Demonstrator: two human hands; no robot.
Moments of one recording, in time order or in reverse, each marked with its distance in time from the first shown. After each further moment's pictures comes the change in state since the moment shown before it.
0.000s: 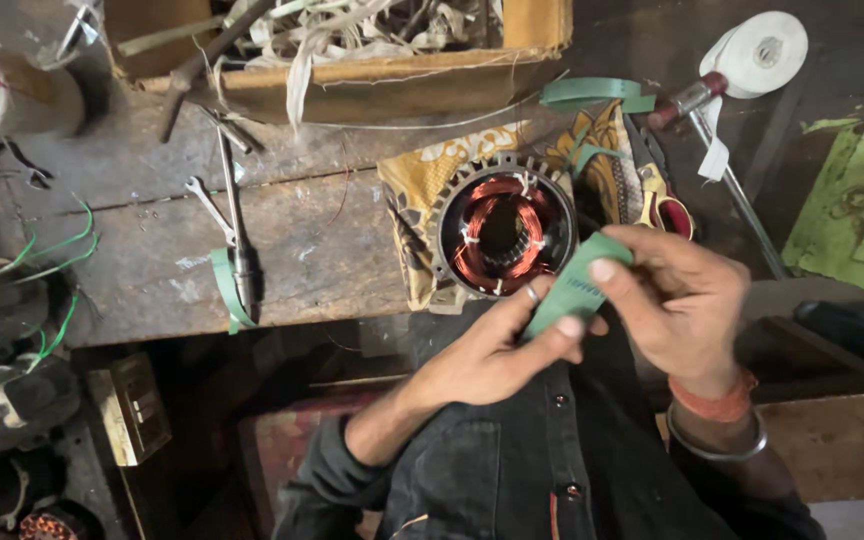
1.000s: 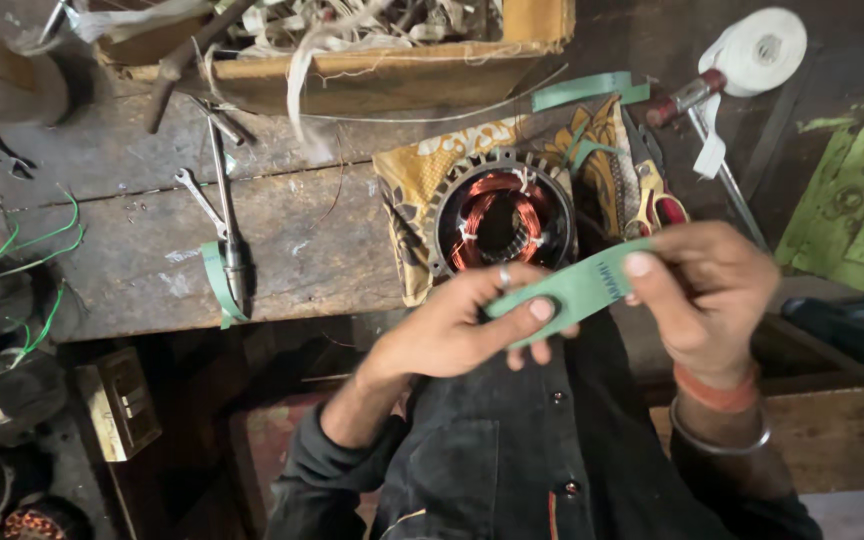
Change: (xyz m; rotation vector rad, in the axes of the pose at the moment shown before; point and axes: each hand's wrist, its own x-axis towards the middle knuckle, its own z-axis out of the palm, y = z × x) left_hand 0.005 0.029 -0.032 0.007 -0.077 -0.170; right_hand -0.002 0.013 -0.021 0.131 0.016 -0.014
